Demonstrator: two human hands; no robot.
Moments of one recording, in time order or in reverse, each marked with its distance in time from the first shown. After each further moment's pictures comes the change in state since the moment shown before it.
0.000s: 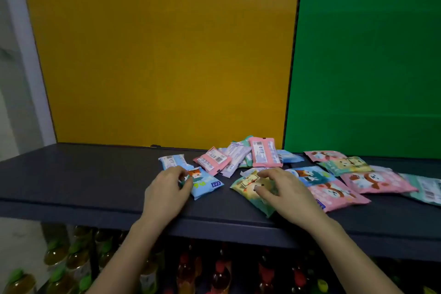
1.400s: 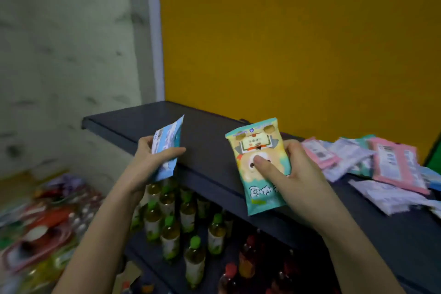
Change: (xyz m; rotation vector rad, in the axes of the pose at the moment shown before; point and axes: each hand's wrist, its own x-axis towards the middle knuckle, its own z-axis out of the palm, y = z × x) left_hand -0.016 -0.126 -0.086 -0.871 0.177 -0.648; right_hand 0.048 -0.119 0.052 0.745 -0.183 -0.128
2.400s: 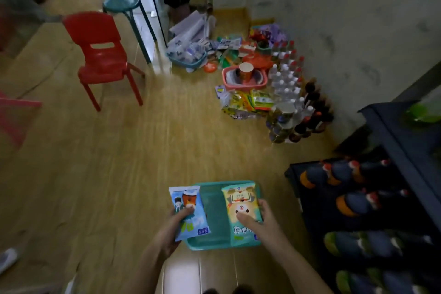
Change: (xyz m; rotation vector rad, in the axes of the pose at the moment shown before) left_hand -0.319 -0.518 -0.454 -0.577 0.859 -0.699; right_hand -0.294 0.197 0.668 0.208 -1.195 0.685
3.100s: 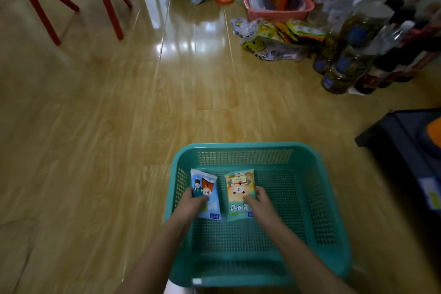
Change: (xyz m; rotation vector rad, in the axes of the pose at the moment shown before) left_hand 0.438 -0.291 -0.135 0.324 0.166 0.007; right_hand 0.427 0.369 0.064 -0.148 0.017 0.037
